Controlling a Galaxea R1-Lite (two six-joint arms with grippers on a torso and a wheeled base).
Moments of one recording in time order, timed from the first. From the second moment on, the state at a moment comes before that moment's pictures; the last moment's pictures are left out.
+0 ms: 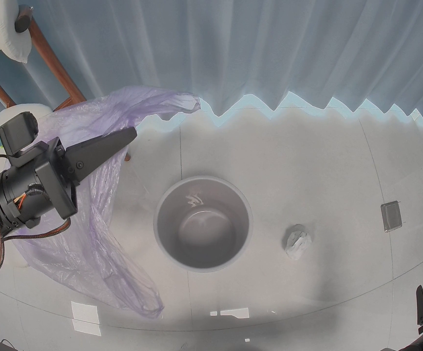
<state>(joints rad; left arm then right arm) -0.44 1.32 -0.59 -0.96 -0.54 -0.30 0.00 0.02 -0.02 0.00 -0.02 0.00</state>
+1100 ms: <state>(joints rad) -0.56 1.44 -0.71 -0.97 -0.49 -0.31 0.00 0.02 -0.02 0.00 -0.02 0.00</state>
